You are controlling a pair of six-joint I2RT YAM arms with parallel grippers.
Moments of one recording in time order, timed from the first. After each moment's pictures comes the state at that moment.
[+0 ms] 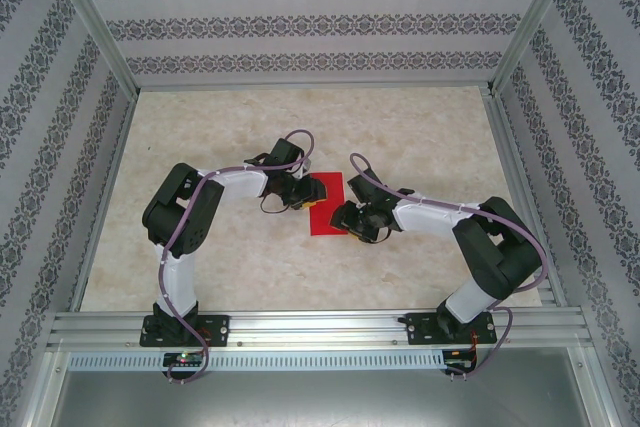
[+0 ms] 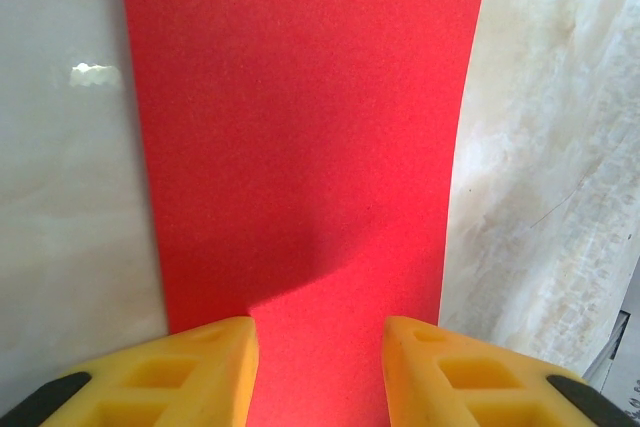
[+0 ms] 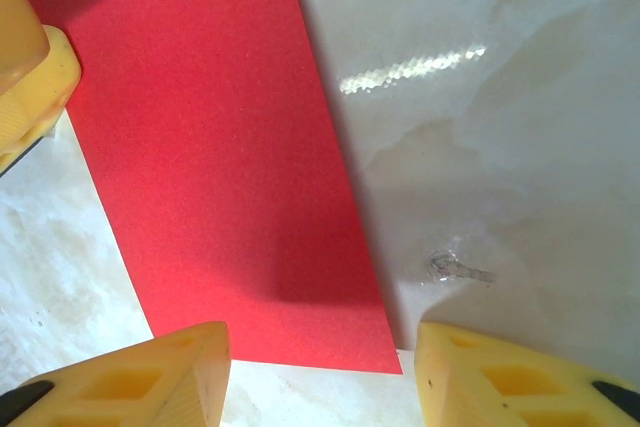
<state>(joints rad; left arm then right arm) -0.54 1.98 1.17 -0.22 0.52 -0.80 0.64 1.60 0.78 -0.29 -0.27 0.97</state>
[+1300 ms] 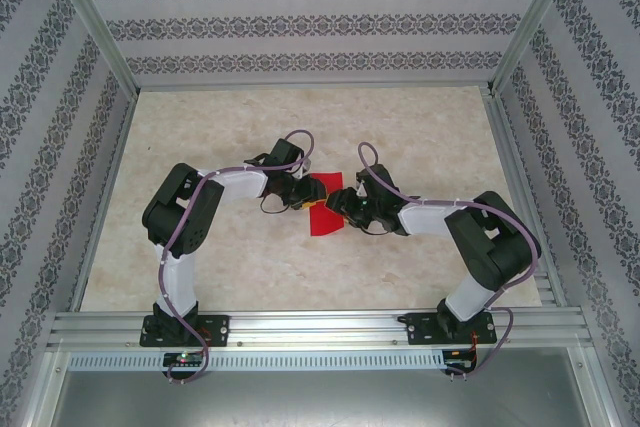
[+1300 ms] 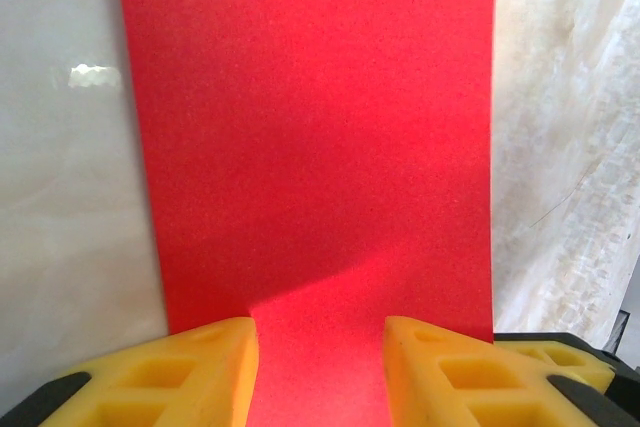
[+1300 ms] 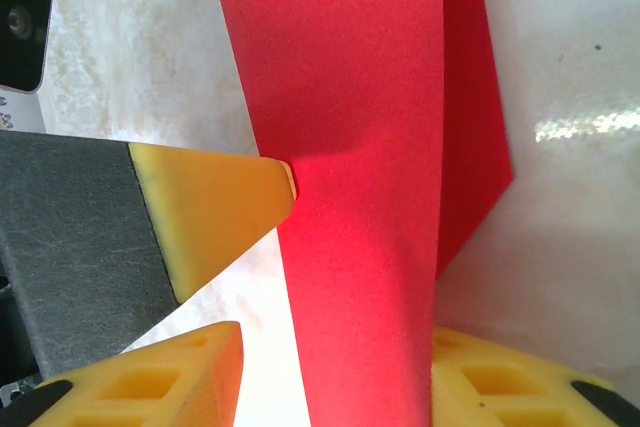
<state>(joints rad) -0.54 1.98 1.17 -0.22 0.52 -0.80 0.56 1.65 0.67 0.20 -0.41 1.02</state>
